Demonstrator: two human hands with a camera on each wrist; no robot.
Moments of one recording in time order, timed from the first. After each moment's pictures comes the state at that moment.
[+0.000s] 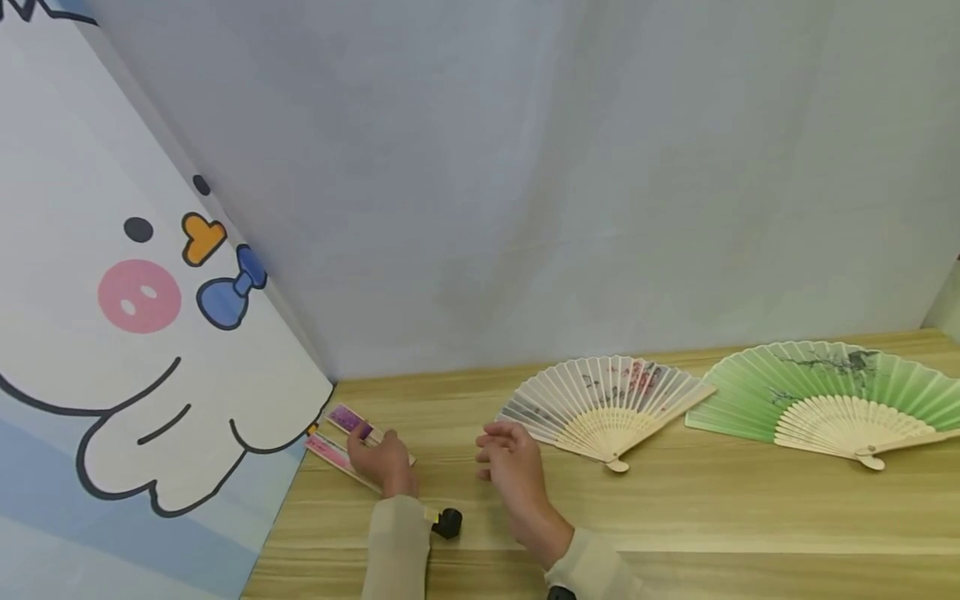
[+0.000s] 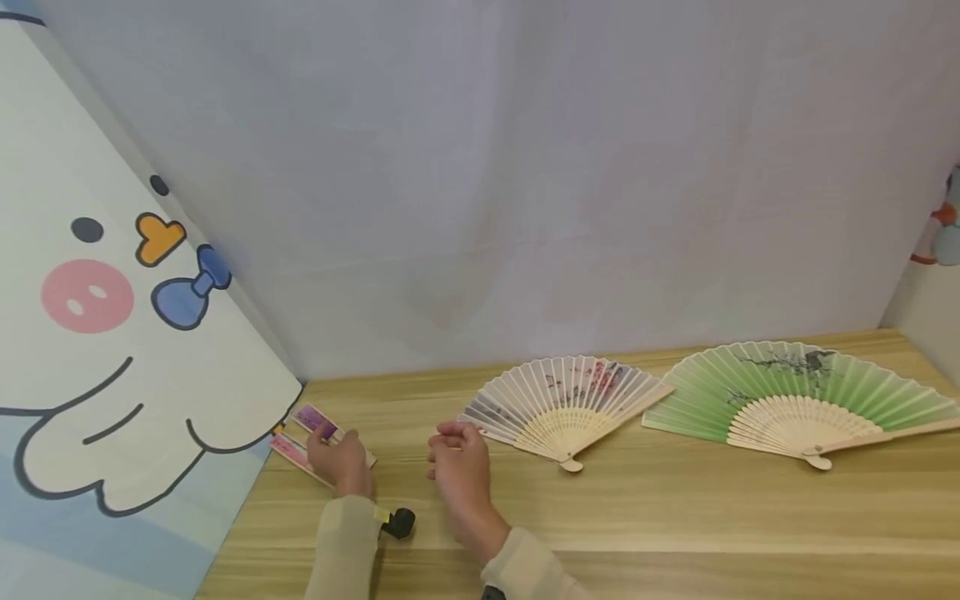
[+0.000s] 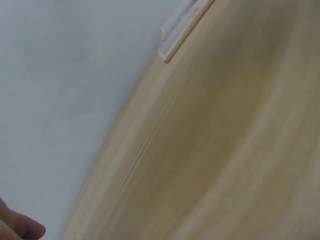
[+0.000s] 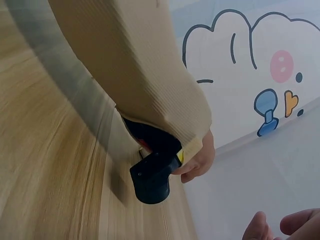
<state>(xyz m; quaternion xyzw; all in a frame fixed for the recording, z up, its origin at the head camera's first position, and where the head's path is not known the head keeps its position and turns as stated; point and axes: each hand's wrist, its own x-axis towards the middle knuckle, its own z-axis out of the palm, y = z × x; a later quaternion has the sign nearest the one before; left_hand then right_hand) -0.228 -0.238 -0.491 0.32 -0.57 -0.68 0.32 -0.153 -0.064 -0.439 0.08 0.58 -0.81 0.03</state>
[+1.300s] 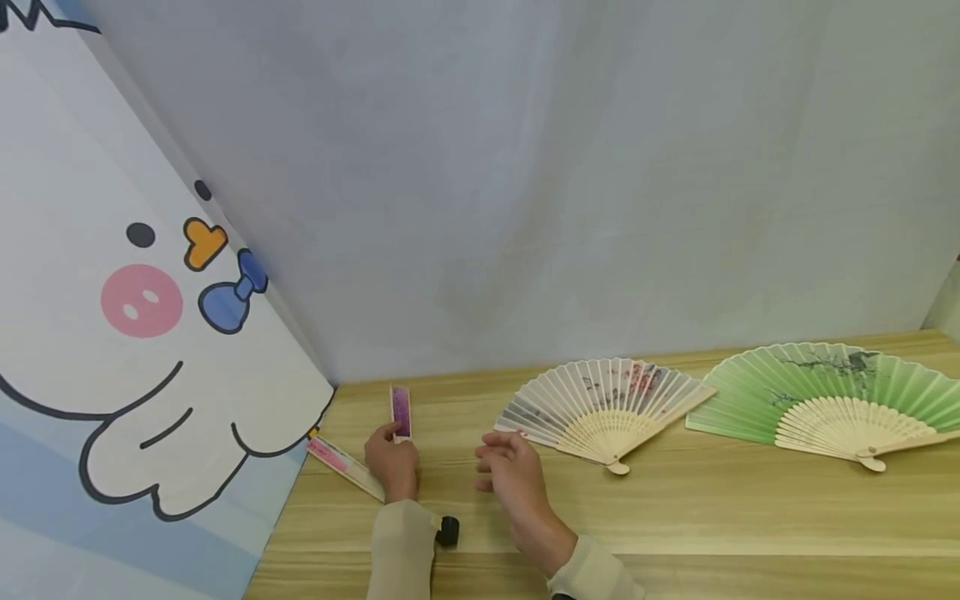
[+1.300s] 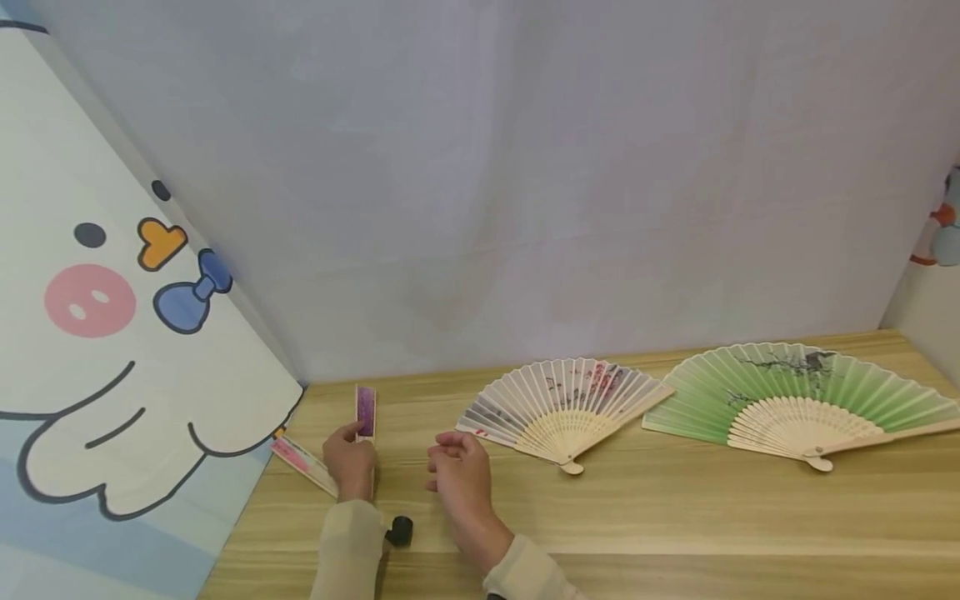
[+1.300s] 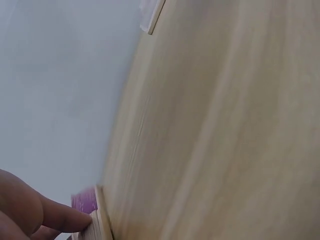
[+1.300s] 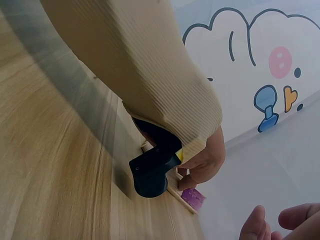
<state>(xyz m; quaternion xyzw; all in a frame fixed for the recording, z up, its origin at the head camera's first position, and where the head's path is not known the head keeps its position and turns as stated) -0.221 -0.235 -0.489 0.27 -0.79 -0.49 0.25 -0.149 -0.062 -0.444 0.07 0.58 -0.81 0.06</state>
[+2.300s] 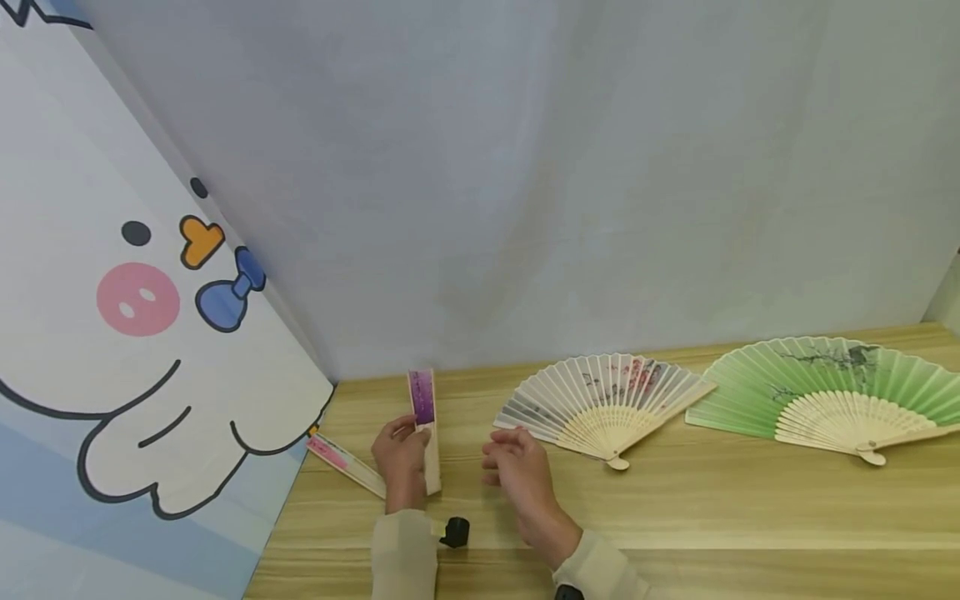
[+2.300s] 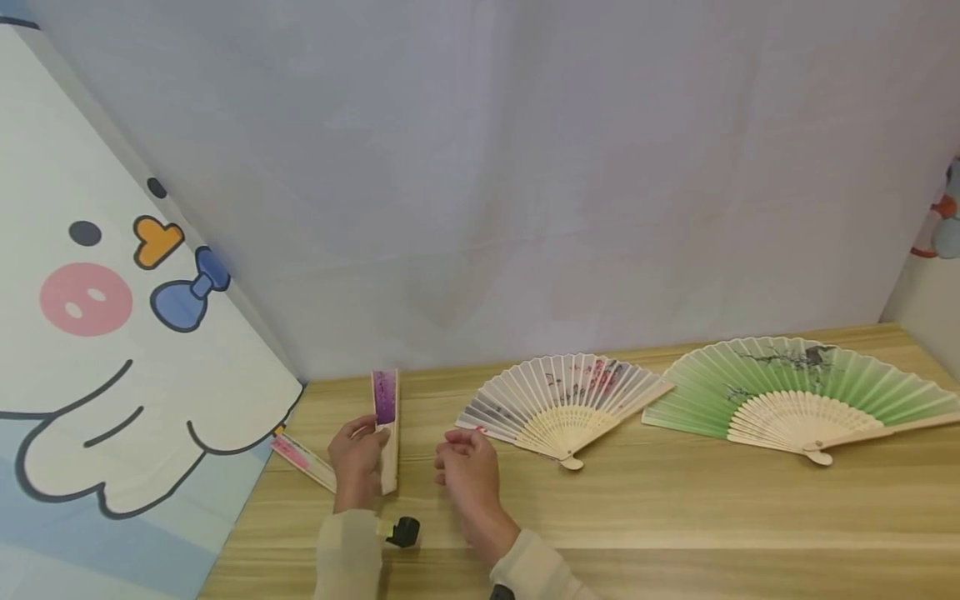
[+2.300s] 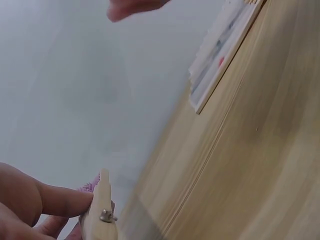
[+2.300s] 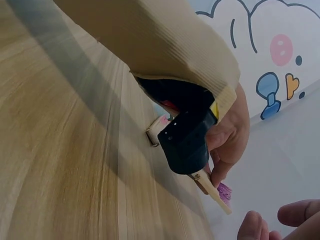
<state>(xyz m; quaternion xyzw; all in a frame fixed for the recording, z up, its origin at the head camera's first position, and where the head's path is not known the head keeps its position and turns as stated) -0.210 -0.213 -0.469 0.27 -0.66 -0.67 0.18 -0.151 -0.052 -0.452 0.07 0.59 -0.80 0.06</state>
